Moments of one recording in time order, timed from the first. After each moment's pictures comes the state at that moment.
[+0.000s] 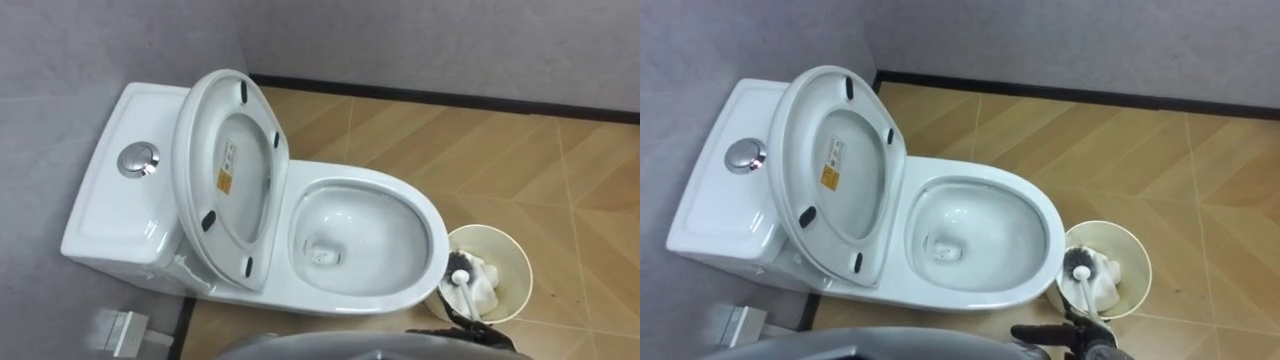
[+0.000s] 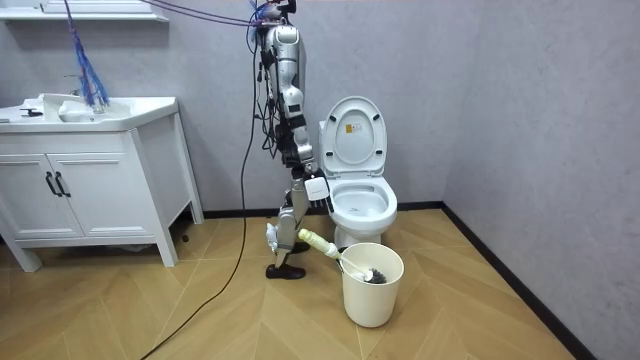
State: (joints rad) left arm 0.22 0.18 0.10 1.17 0.31 0.13 0.01; right arm 0.08 -0.21 0.00 1.27 0.19 0.00 0.07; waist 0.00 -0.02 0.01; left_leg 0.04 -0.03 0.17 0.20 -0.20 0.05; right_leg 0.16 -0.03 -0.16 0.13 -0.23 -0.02
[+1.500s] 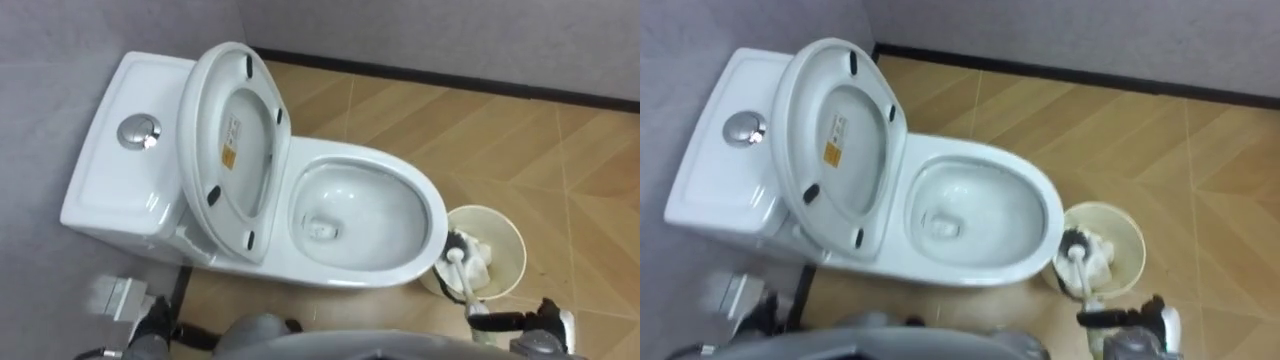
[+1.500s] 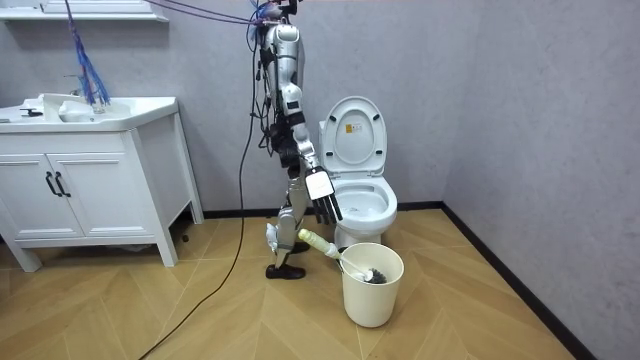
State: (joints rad) left arm 0.05 0.19 0.08 1.14 0.18 -0.02 0.14; right arm -0.03 -0.23 -0.10 1.29 0.11 -0.06 -0.40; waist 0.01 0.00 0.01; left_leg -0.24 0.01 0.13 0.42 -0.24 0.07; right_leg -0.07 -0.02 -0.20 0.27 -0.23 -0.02
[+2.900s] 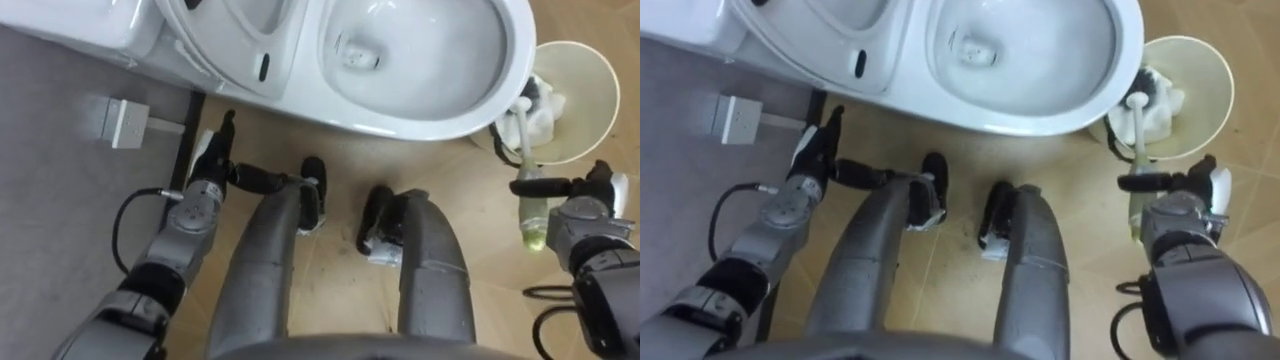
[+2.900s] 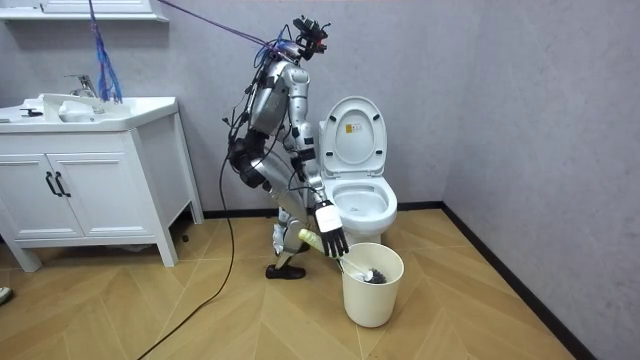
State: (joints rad) left arm -0.20 0.24 -0.30 0.76 -0.11 -0.05 0.15; right arm -0.42 -0.44 0.15 1.35 0.33 -0.02 -0.43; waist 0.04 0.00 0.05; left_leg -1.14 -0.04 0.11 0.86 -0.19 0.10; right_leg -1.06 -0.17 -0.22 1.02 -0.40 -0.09
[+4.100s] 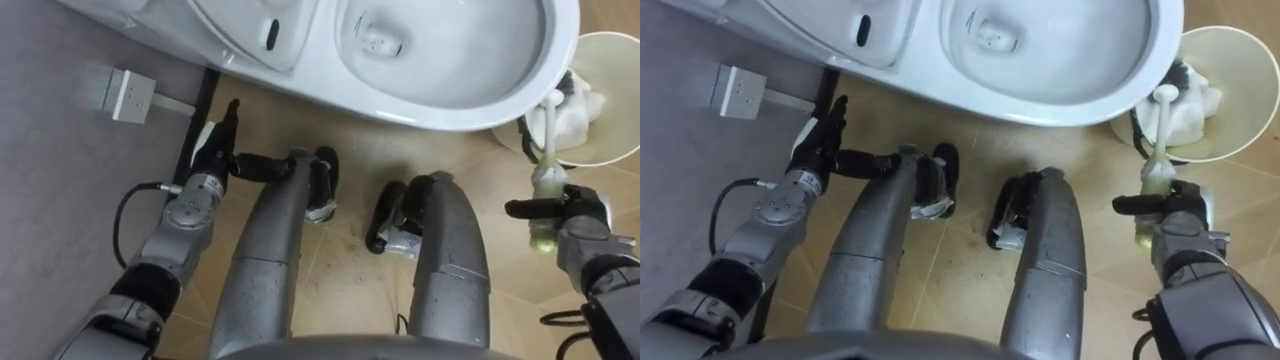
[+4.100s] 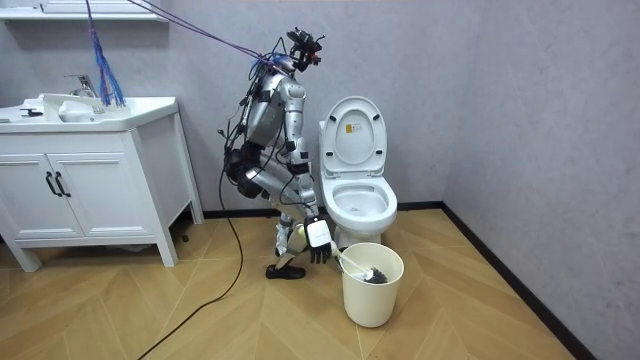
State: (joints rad) left arm -0.18 0.26 -0.32 0.66 -0.19 -0.05 0.12; right arm -0.36 -0.48 0.30 1.35 0.47 -0.02 -0.24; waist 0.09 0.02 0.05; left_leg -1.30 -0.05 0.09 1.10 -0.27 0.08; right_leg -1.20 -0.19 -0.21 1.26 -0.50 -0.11
